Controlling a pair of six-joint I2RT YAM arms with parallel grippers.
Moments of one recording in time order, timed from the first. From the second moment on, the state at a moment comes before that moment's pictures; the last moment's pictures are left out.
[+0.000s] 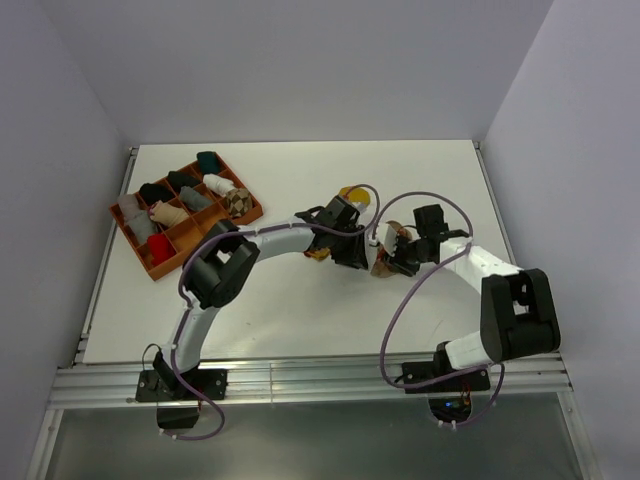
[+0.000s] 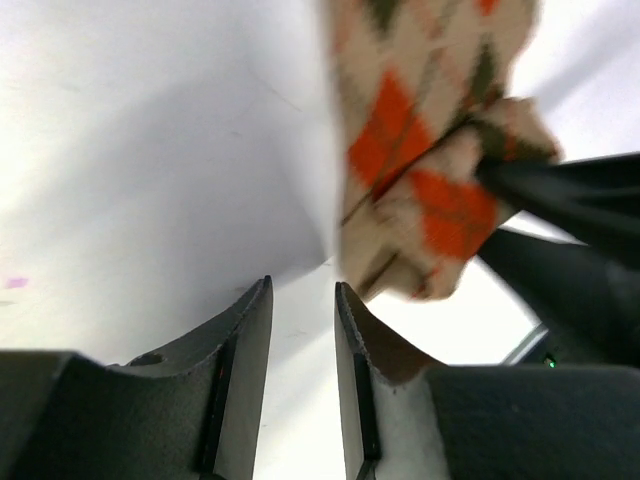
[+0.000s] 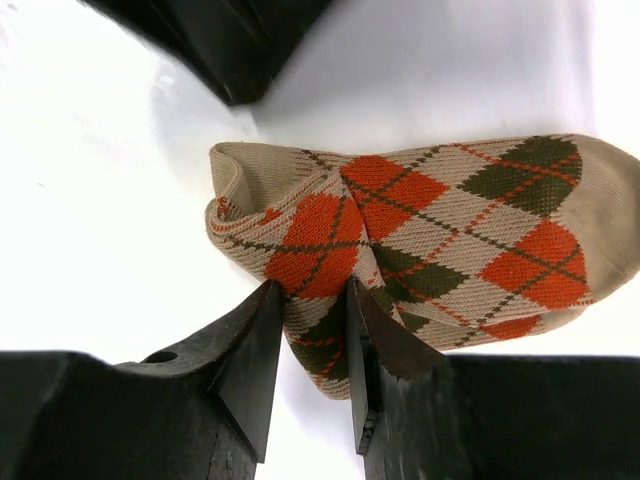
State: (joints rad) left arm -0.84 2.19 1.56 -0.27 0.31 -0.68; right arm 0.15 1.41 0.72 -0.43 -0.46 -1.04
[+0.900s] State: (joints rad) left arm -0.80 2.14 1.52 -0.28 0.21 -0.69; right arm -0.03 2.06 1.44 -1.26 -0.69 -1.16
